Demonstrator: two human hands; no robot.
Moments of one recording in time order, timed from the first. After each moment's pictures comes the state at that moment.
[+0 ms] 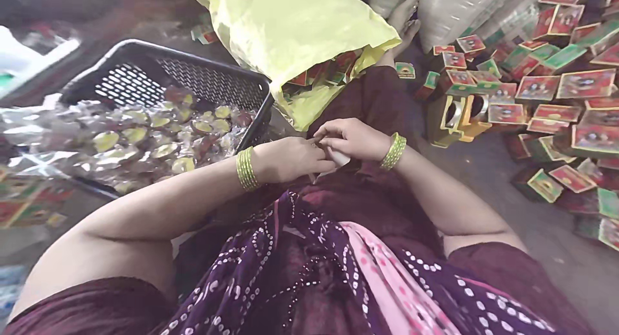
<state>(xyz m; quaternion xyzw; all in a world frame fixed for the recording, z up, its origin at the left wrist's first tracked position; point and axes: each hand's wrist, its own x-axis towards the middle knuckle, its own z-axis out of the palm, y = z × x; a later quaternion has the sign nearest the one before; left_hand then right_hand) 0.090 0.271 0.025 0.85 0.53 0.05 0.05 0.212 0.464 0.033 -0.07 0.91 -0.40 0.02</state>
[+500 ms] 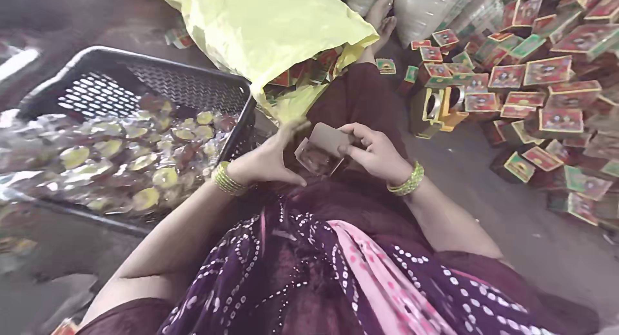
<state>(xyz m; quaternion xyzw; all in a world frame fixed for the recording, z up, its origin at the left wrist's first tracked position) 0.092 0.260 0.006 0.60 0.67 0.36 0.24 0.296 0.466 0.024 0.06 0.84 -0.53 -0.13</state>
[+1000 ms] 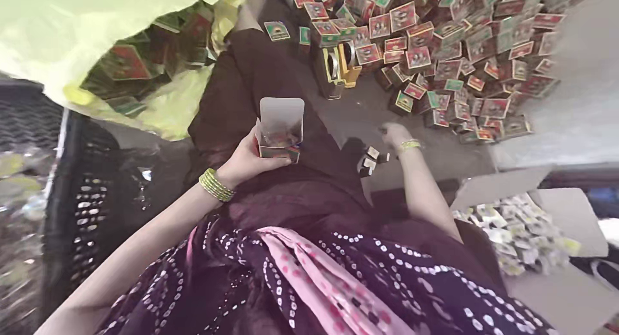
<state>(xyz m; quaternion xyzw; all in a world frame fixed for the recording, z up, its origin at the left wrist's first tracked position) 0.188 0.366 -0.070 0.47 0.52 0.52 0.49 0.554 0.618 -0.067 0.62 0.75 -0.19 0.12</state>
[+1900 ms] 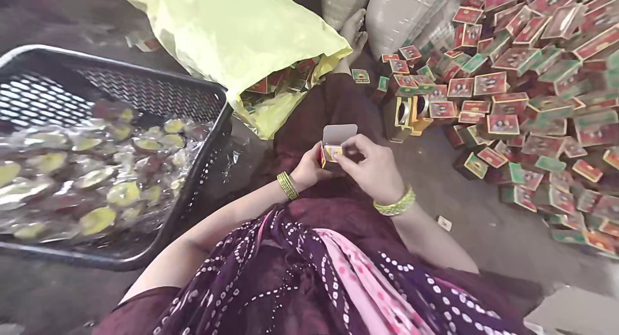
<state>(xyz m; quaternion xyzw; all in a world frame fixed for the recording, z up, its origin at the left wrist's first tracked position) 0.180 0.361 -0.091 0.45 0.56 0.60 0.36 0.334 0.454 0.032 0.24 0.89 -0.32 -0.23</state>
